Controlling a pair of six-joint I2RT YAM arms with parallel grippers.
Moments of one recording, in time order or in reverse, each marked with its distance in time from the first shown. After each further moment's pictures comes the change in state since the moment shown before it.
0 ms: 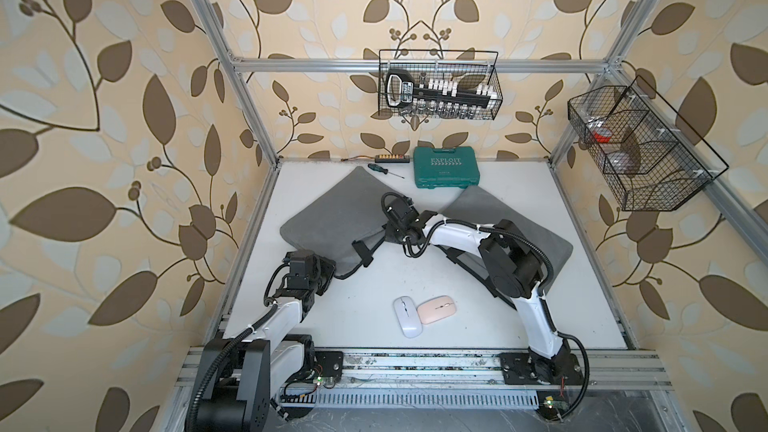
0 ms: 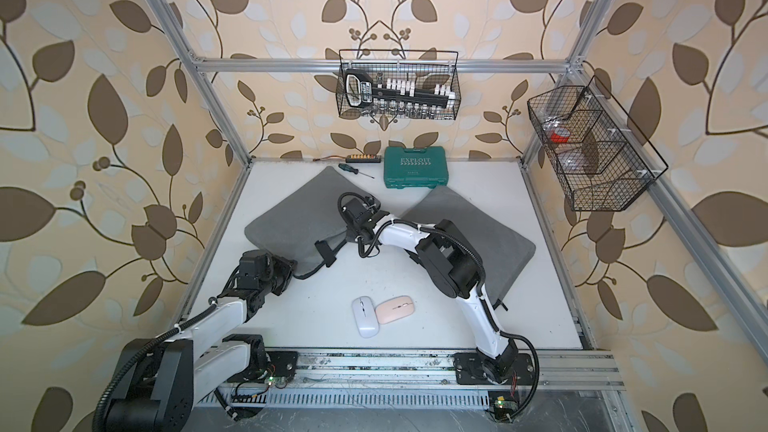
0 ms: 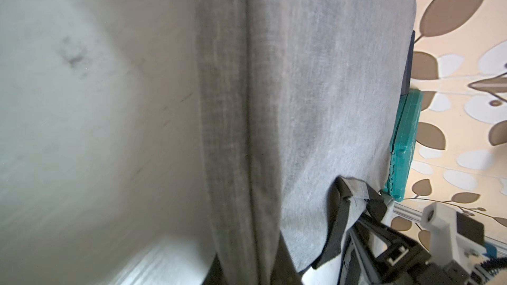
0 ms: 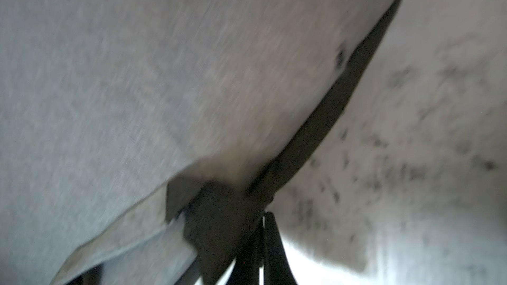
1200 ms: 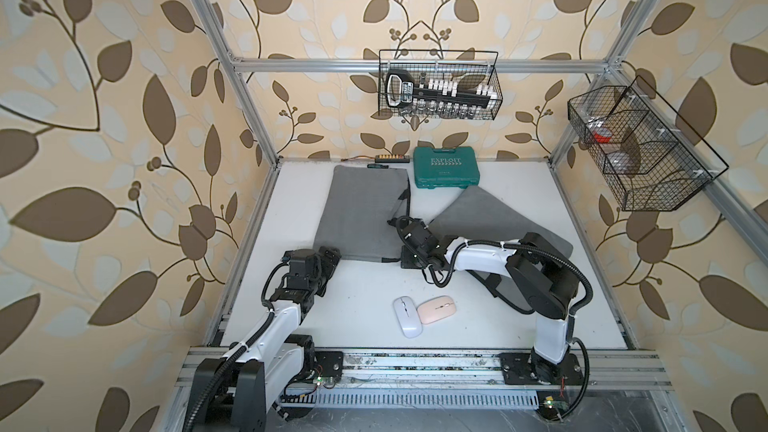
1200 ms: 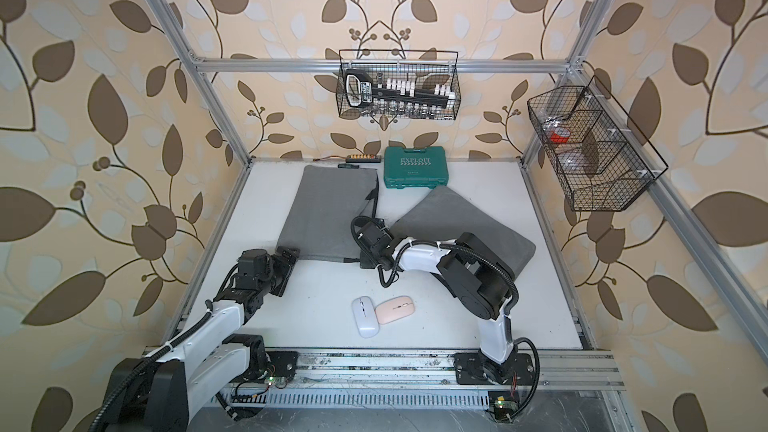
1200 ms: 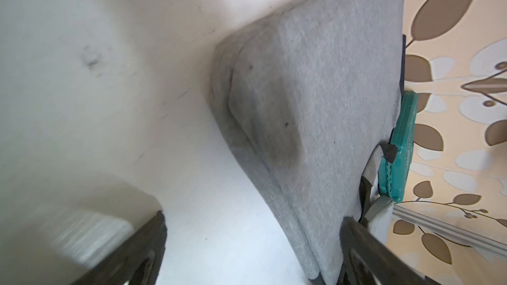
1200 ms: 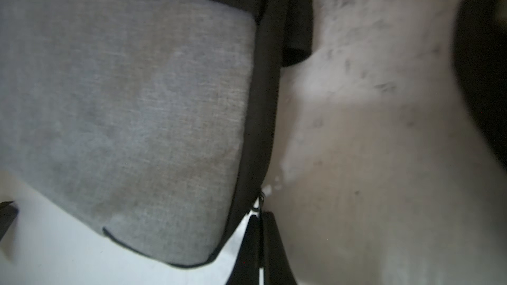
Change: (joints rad) left arm -0.017 -0.055 0.040 -0.090 -0.034 0.001; right arm 0.012 -0.267 -0.442 0.147 0.001 -0.084
